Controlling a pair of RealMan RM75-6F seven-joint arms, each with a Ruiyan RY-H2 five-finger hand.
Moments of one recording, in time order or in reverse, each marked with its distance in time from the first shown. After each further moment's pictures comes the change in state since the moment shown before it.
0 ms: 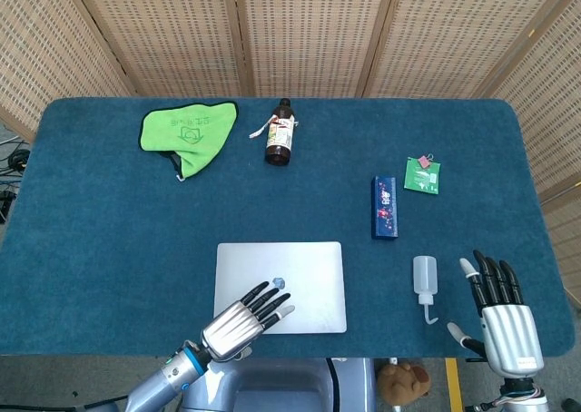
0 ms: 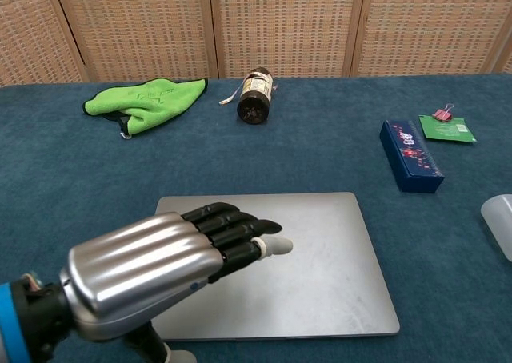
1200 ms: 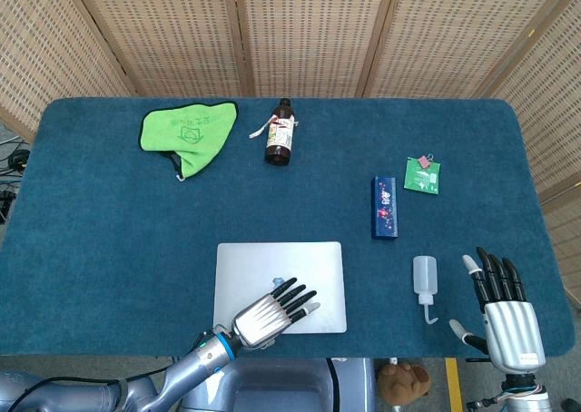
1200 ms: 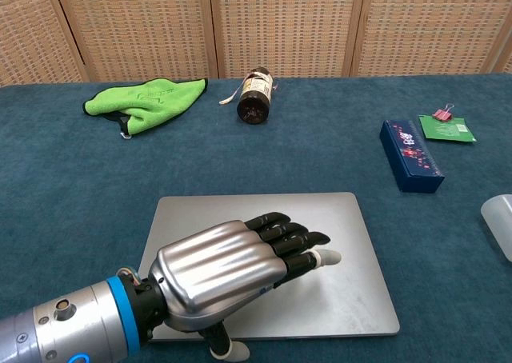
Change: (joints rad) left arm -0.185 -0.171 0.002 0.238 -0.043 0.011 -0.086; right arm 0.009 0.004 0.010 -0.001 0.028 -0.008 0.010
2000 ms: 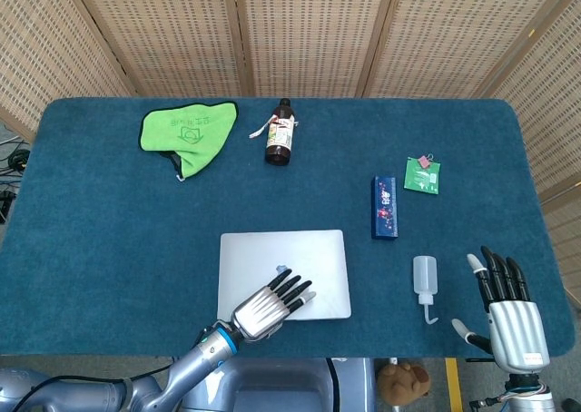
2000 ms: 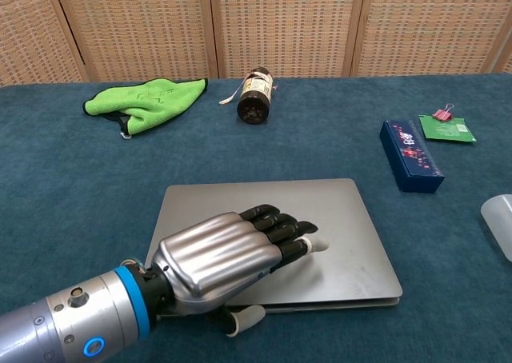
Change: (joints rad) left arm -0.022 -0.020 -0.009 0.003 -0.127 0.026 0.088; right arm 0.000 0.010 0.002 -0.001 0.009 0.004 0.026
